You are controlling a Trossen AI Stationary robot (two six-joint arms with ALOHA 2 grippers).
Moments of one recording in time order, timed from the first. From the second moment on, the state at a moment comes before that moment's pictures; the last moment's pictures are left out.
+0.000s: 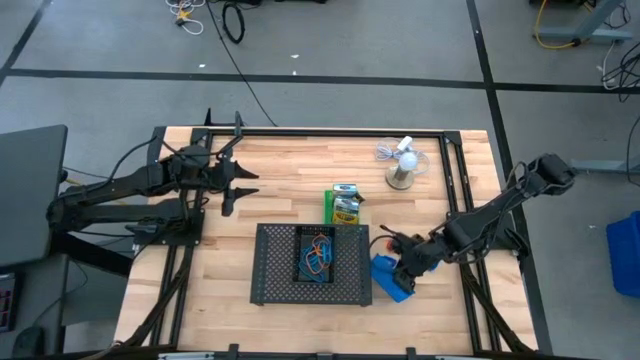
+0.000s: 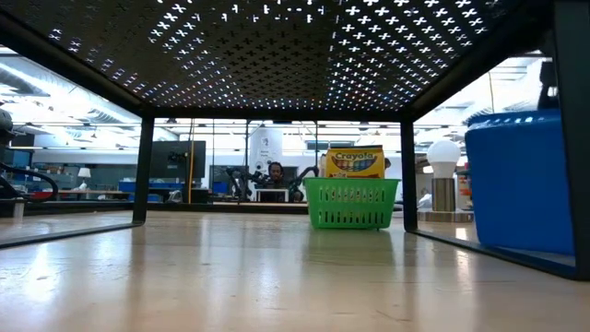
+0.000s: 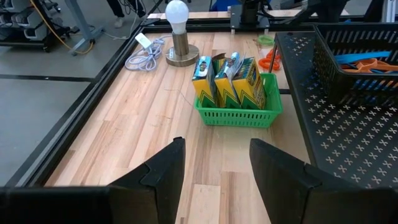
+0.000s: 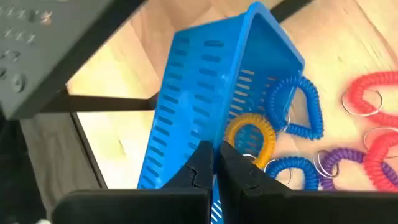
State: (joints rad) left arm 0.31 0.59 0.56 -0.37 0.11 0.18; right arm 0.56 1.27 0.76 -0.58 0.05 1.12
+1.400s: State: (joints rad) left arm 0.31 0.59 0.56 -0.37 0.09 0.18; right arm 0.69 1.52 0.94 -0.50 -0.03 0.93
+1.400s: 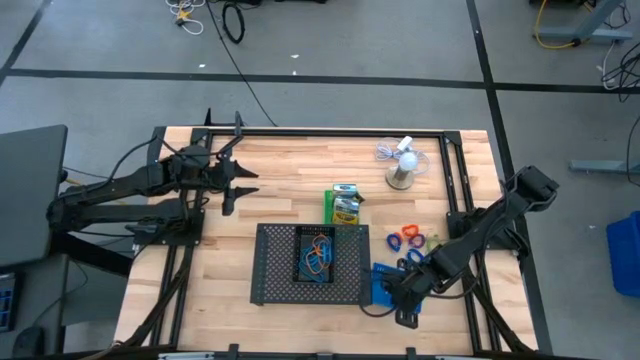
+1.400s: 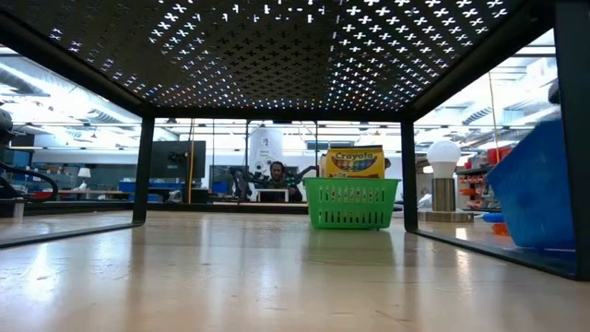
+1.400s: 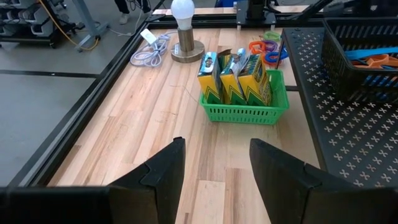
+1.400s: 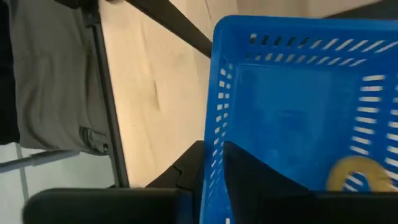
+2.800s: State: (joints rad) left arm 0.31 0.59 0.56 -0.31 0.24 0.17; right arm 0.42 1.43 0.93 -1.00 0.19 0.65
